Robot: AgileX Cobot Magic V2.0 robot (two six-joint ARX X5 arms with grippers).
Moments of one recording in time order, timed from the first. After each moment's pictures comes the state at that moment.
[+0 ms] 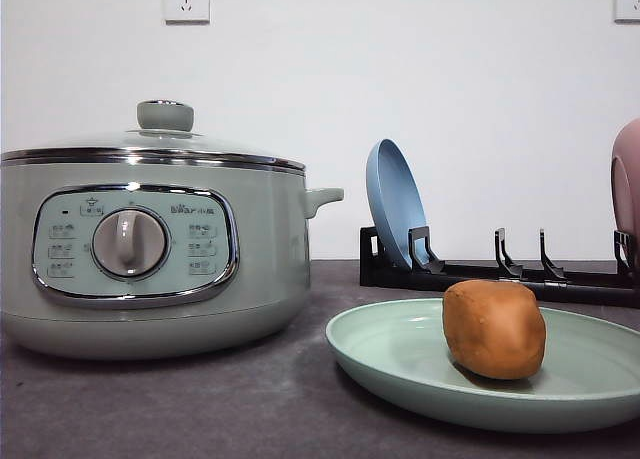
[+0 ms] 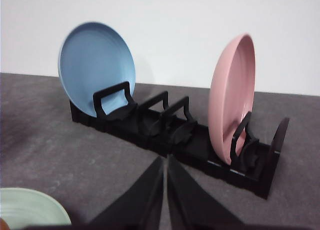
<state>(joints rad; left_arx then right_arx) 0.07 0.01 0.03 -0.18 -0.04 0.09 -0.02 0.04 0.03 0.01 -0.15 0.00</state>
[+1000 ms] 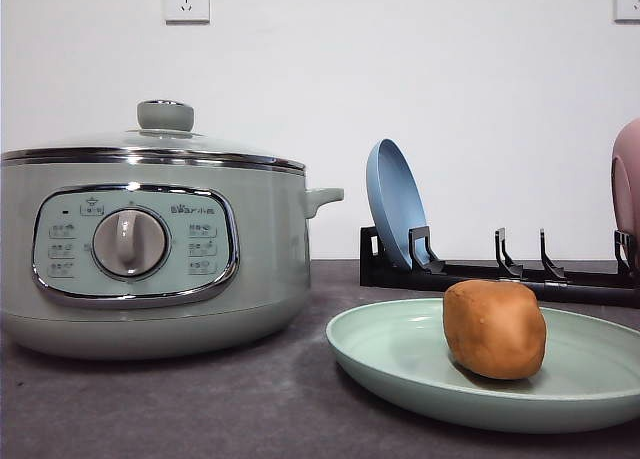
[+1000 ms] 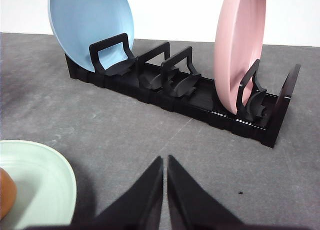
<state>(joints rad) 0.07 0.01 0.03 -0.18 -0.04 0.09 -0.02 0.01 0.02 -0.16 -0.15 0.02</state>
